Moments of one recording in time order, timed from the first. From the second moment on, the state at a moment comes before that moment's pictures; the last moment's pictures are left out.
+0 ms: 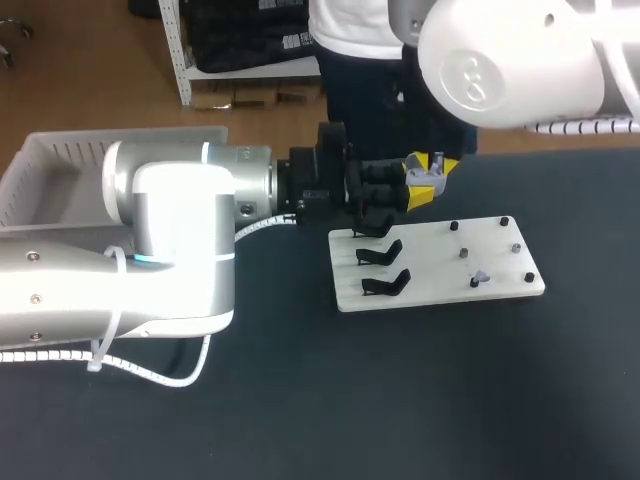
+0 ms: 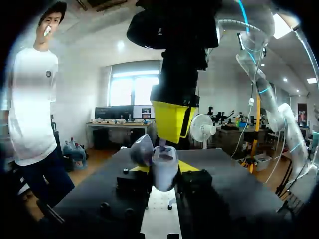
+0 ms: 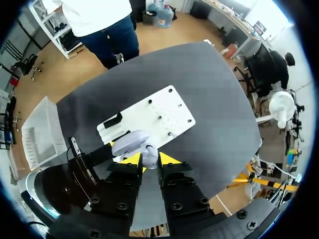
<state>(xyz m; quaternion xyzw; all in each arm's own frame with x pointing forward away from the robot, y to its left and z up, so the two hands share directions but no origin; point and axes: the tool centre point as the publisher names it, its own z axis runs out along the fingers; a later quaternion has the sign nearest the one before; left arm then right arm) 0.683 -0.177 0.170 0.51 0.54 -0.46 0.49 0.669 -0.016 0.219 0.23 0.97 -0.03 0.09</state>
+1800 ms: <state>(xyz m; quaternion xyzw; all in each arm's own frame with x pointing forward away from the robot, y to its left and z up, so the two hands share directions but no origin) 0.683 -0.177 0.170 0.51 0.54 -0.46 0.49 0.670 -0.012 0.211 0.22 0.97 -0.03 0.08</state>
